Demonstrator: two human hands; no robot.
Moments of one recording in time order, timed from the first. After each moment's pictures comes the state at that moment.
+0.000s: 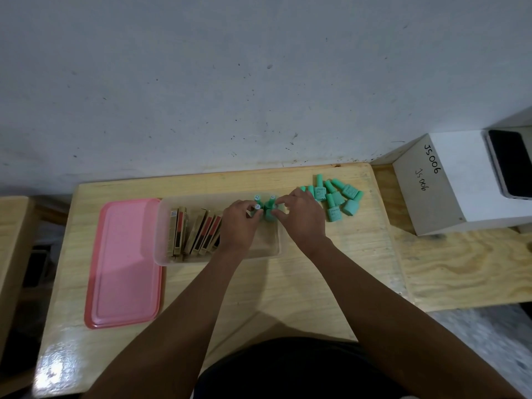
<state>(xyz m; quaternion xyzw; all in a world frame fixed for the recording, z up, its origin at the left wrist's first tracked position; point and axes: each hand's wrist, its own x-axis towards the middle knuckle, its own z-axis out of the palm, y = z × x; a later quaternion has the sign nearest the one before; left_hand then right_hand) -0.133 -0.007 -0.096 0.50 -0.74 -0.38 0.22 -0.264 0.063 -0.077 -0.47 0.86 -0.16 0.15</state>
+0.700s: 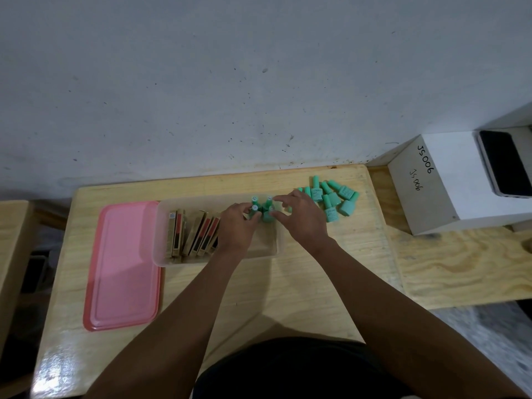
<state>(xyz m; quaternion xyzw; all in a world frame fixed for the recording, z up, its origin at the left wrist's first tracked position) -0.132 -0.002 -0.088 0.52 -0.73 -0.40 0.20 -0.272 0.072 -0.076 -0.47 0.83 -0.22 0.19</state>
